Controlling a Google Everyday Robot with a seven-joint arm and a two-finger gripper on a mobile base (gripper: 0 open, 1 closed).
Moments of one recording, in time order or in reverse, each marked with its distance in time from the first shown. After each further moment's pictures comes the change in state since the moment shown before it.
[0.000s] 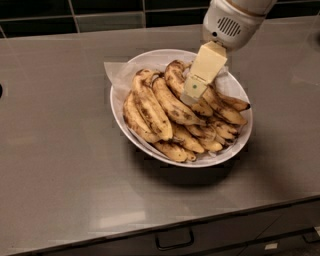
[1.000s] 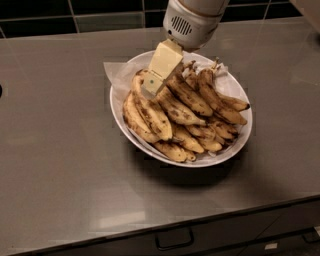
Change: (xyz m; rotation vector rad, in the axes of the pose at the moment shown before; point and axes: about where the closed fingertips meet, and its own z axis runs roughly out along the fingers) arm -0.055 0.012 0.024 0.019 0.012 0.137
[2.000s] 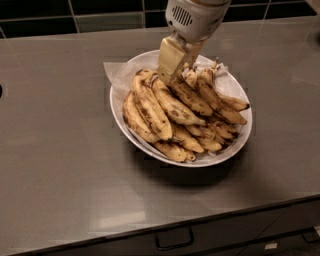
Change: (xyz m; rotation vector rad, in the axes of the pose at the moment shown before) arm 0.005 -0.006 -0.019 0.093 0.030 0.099
